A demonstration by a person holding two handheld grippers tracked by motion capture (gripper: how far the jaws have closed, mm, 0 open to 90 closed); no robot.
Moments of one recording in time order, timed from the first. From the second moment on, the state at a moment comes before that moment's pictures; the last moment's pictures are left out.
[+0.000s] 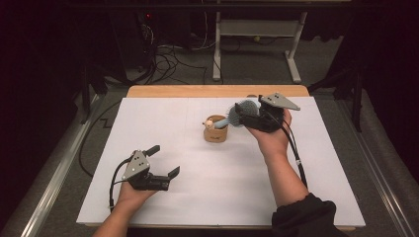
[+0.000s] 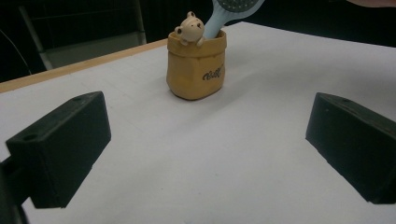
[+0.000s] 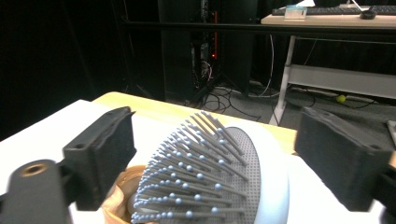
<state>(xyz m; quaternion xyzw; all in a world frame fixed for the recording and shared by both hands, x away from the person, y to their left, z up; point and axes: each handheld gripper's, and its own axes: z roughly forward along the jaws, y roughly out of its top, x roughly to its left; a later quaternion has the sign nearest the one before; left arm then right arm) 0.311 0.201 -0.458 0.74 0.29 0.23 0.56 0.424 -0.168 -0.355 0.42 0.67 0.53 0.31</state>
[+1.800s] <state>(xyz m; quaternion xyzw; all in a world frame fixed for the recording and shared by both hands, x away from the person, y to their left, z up) 0.300 0.209 -0.458 0.75 0.31 0.21 0.55 0.280 -0.286 -0.450 0.43 0.68 0.51 0.31</state>
